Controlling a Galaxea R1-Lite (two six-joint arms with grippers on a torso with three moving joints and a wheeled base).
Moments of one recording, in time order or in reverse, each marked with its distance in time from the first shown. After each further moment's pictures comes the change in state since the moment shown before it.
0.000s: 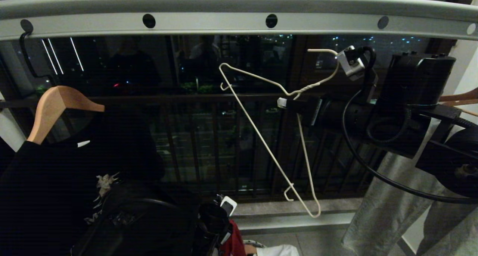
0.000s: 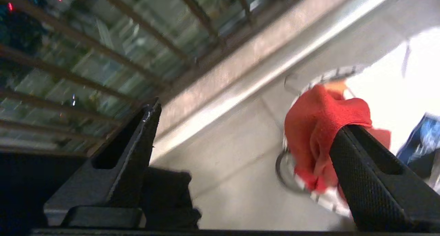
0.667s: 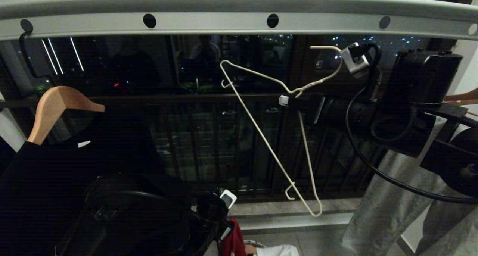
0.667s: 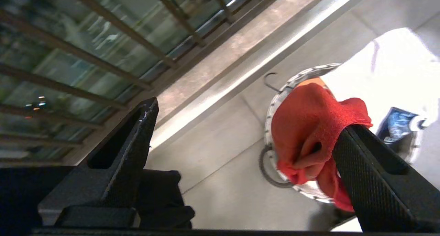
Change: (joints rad) left arm 0.034 -0.063 -0.045 0.147 -0.118 -0.023; right arm -0.001 -0.015 0.003 0.000 0.000 0.000
